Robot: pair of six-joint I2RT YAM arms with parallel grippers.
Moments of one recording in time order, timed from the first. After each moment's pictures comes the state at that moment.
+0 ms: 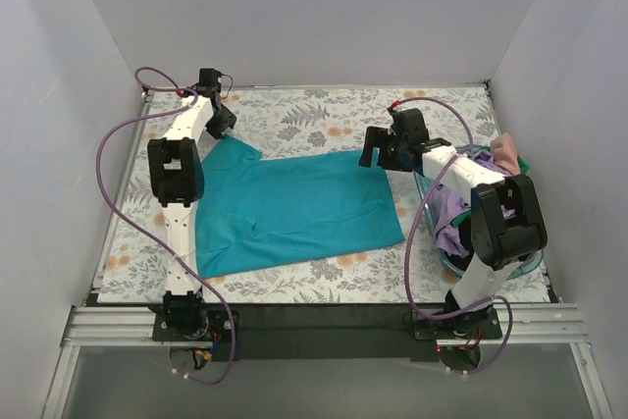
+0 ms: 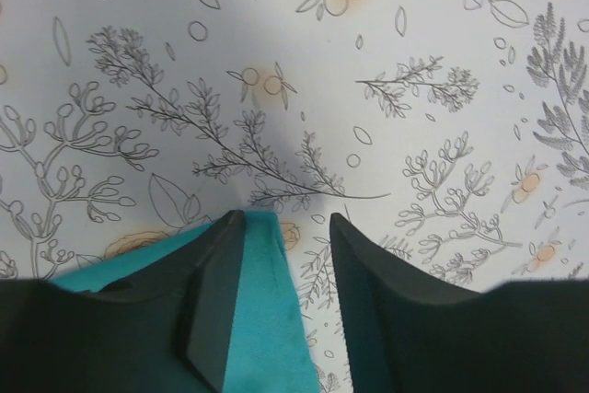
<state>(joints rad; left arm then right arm) -0.03 2.48 2.19 -0.79 -0.18 -0.84 0.35 1.69 1.12 -0.24 -0.11 0.39</state>
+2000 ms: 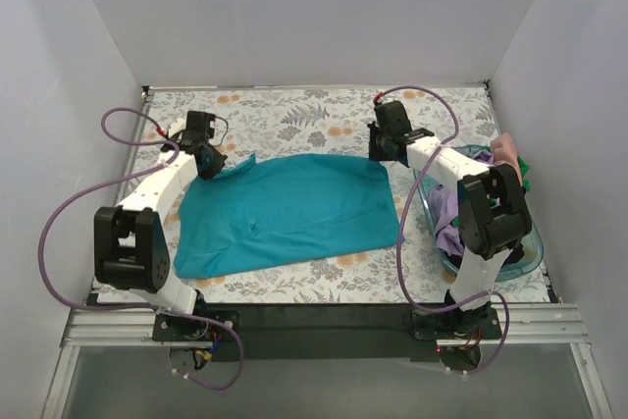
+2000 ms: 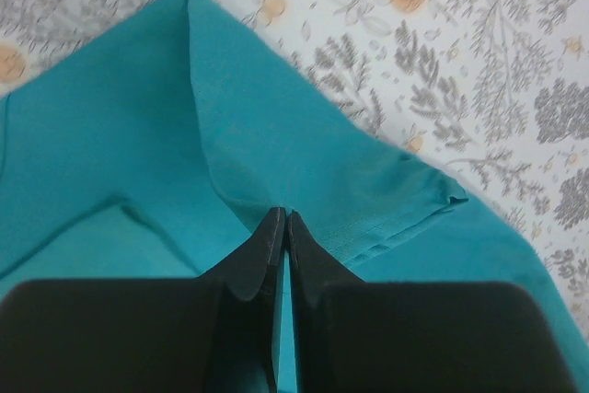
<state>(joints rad) -0.12 1.59 1.18 -0.57 -0.29 -0.89 0.42 1.83 1.31 -0.30 0.11 0.30</state>
